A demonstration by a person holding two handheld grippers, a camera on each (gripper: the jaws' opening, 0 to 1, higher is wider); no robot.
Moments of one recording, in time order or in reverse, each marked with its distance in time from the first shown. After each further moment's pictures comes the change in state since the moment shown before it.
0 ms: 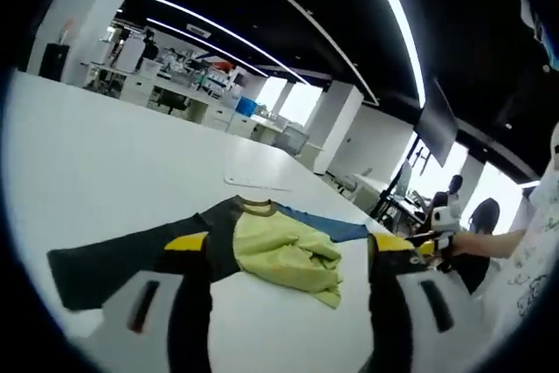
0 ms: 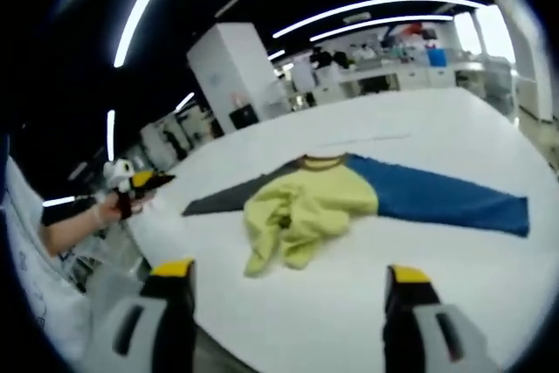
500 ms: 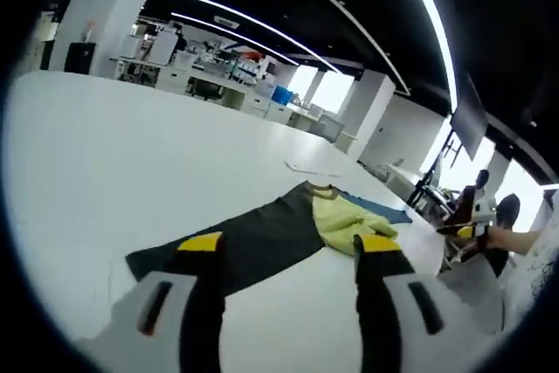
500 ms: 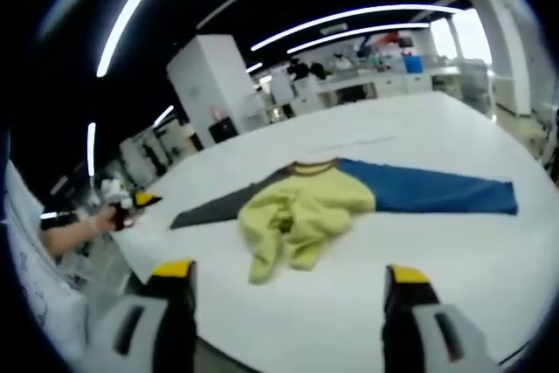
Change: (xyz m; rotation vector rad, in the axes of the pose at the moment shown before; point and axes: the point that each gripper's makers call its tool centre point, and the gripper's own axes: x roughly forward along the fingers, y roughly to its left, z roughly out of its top) left arm -0.066 0.134 0.003 -0.018 0.039 0.111; right arm 0.009 0.026 -0.009 0.048 -0.056 -0.114
